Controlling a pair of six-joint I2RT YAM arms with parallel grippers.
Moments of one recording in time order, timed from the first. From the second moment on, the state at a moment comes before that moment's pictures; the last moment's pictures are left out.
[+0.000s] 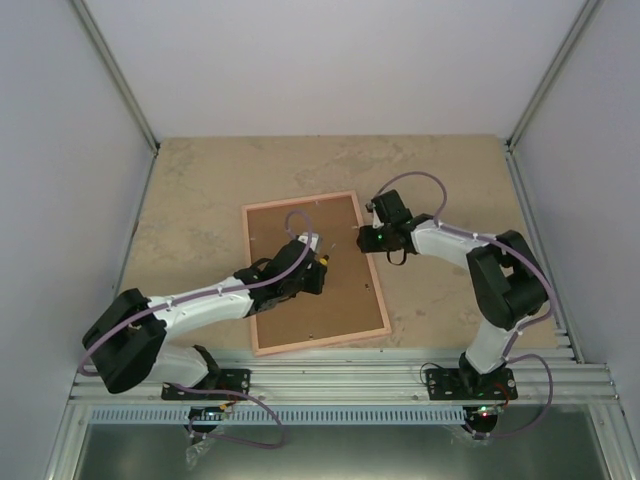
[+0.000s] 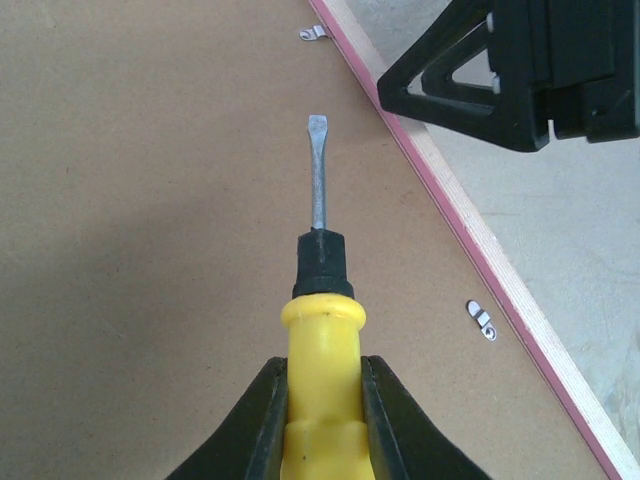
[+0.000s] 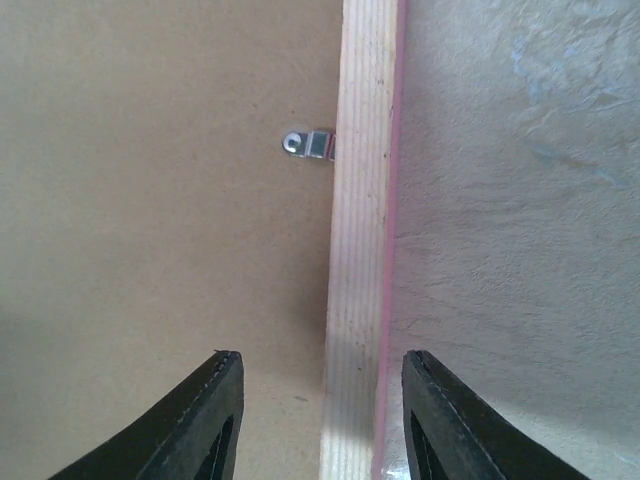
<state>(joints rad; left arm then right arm) -0.86 1.33 0.65 -0.04 -0.10 -0.56 0.53 1.75 1.04 -0.28 -0.09 0.39</state>
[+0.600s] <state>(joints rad) -0.85 1.50 0.75 -0.04 -0.05 -0.54 0.51 1.83 1.03 -0.21 -0.09 0.41</state>
